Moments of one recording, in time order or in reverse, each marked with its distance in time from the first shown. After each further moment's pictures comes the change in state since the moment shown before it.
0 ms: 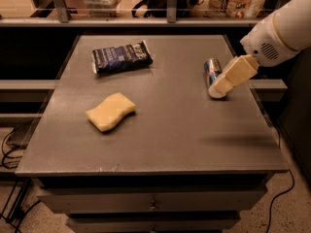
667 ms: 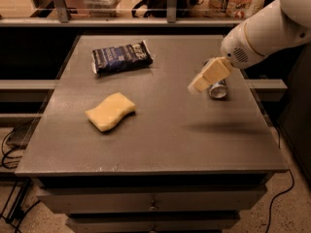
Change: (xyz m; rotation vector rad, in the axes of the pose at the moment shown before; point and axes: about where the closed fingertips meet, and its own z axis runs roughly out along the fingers) arm -0.028 -0.005 0.048 0.013 -0.055 0.008
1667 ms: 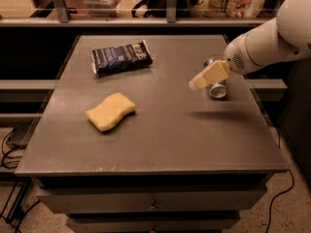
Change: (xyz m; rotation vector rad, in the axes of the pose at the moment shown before) arm 0.018 -0.033 0.024 0.104 -0.056 0.154
